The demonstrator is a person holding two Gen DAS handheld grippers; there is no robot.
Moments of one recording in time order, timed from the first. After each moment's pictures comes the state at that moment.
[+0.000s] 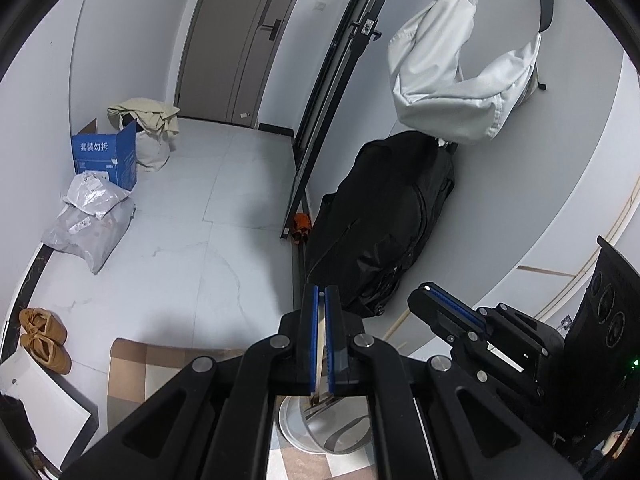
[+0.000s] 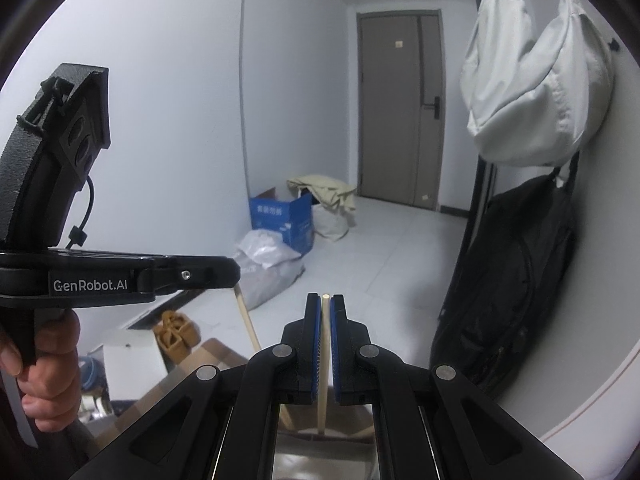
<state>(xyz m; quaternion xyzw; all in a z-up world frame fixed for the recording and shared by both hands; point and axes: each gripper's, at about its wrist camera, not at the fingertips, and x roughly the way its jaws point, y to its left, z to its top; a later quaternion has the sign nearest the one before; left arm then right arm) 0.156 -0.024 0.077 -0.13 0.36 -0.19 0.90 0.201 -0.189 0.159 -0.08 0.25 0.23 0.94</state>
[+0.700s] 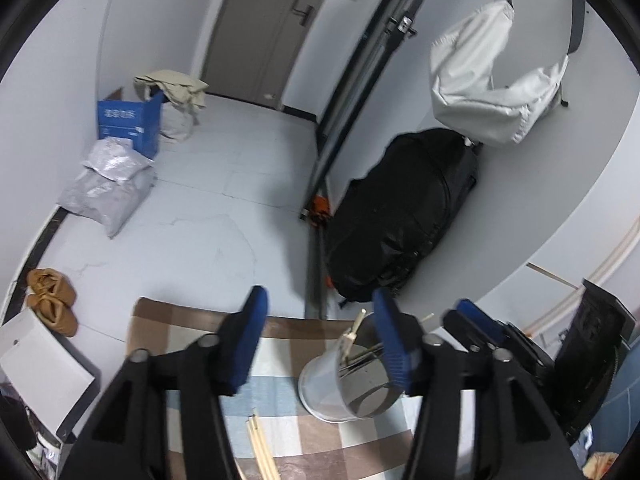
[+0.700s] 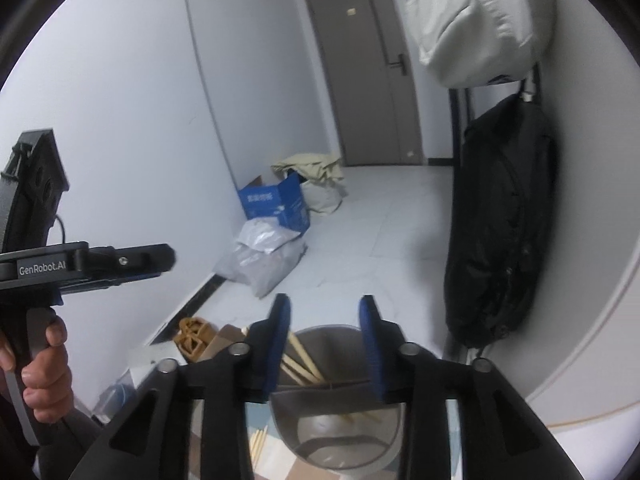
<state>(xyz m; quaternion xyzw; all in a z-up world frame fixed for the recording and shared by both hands) 0.134 0.007 0.073 -0.16 0.39 -0.15 0.90 0.185 -0.214 0.142 0.02 0.30 0.19 0.93</state>
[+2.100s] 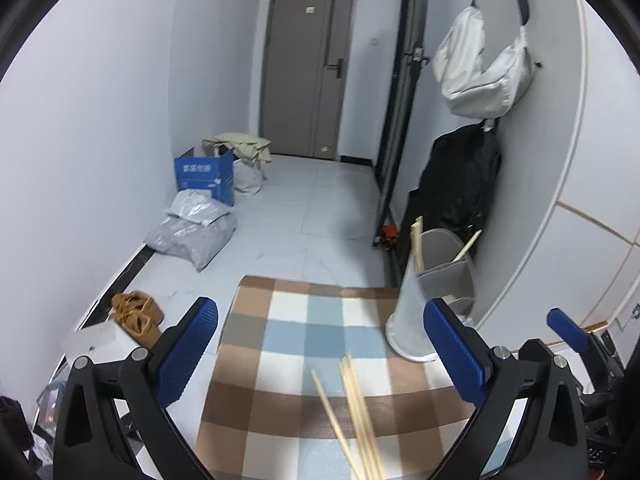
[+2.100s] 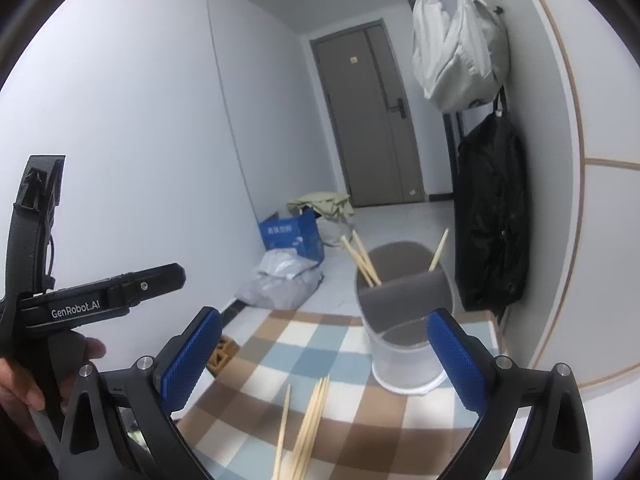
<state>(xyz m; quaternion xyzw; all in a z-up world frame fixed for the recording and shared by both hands) -0.002 0.034 0.028 -0.06 0.29 -0.03 0.95 0.015 -0.181 0.106 0.04 0.21 0.19 0.96</state>
